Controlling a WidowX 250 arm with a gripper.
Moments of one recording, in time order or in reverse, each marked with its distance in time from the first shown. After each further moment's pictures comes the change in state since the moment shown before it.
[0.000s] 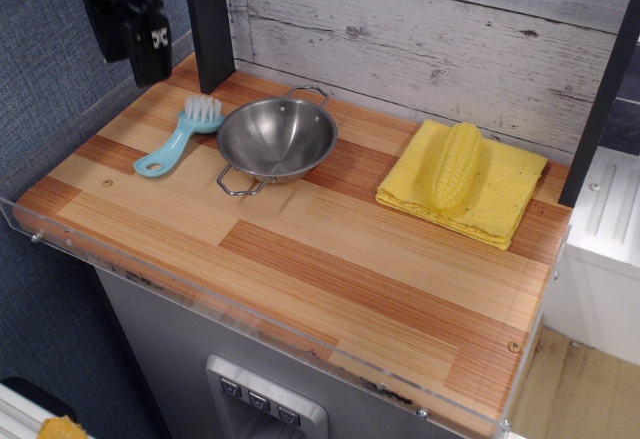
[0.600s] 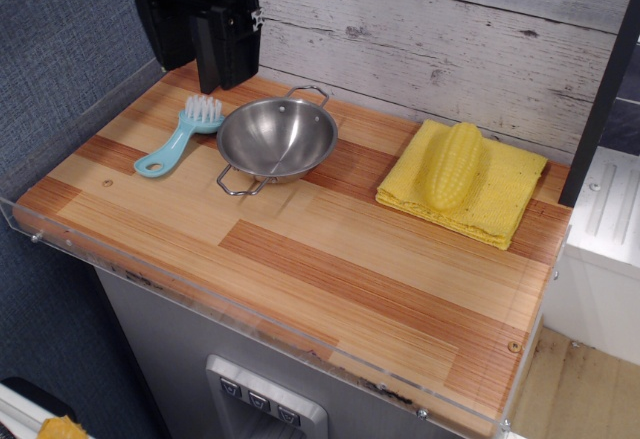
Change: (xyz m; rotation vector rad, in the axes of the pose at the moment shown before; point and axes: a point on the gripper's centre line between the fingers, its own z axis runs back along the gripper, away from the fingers) arm 0.011 -0.104 0.032 -0.051 -0.030 0.163
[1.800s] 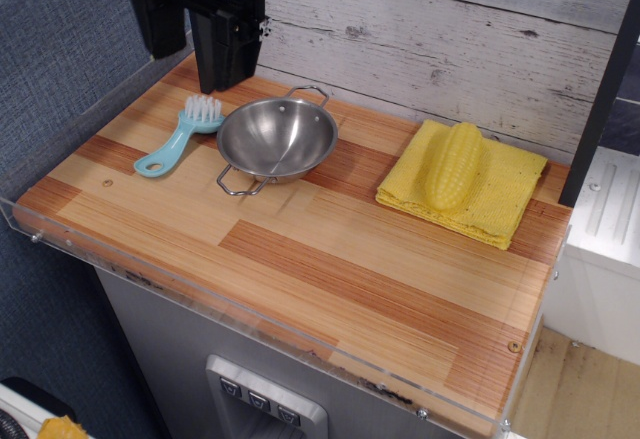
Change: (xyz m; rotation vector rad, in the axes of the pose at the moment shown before) arm -0.008 -0.005 0.006 0.146 0.074 -0.003
